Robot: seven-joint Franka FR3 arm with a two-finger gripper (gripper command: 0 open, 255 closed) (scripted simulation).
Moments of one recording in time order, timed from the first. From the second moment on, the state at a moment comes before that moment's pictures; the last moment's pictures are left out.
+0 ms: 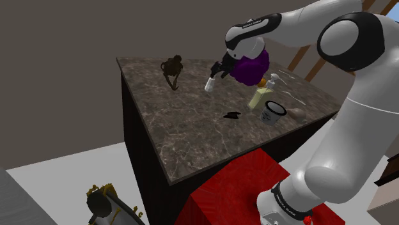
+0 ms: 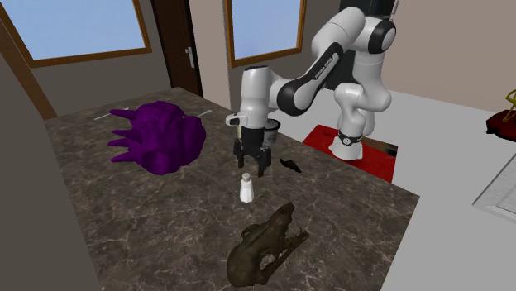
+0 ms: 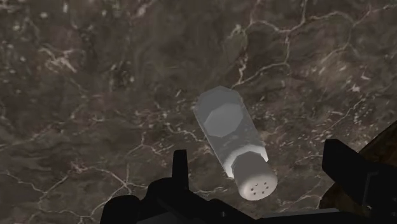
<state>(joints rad) -0.10 0.29 -0.28 -1.89 0.35 2.36 -0.45</state>
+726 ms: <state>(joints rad) -0.11 0.38 -0.25 -1.87 0.40 2.42 -0.48</state>
